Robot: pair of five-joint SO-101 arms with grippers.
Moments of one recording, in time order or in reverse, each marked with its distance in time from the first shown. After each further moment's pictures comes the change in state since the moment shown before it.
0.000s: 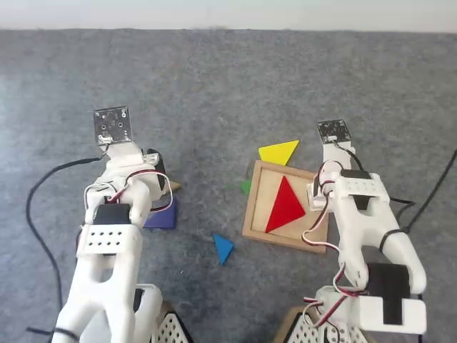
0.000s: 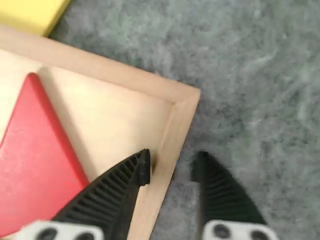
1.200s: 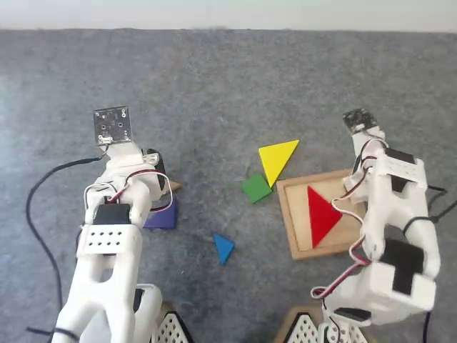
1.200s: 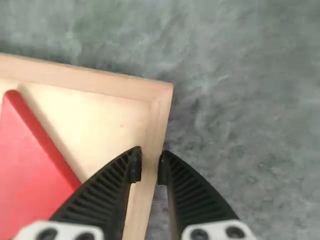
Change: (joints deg) left arm 0.0 0.0 0.0 0.0 0.0; right arm 14.4 9.1 -16.5 9.0 26.9
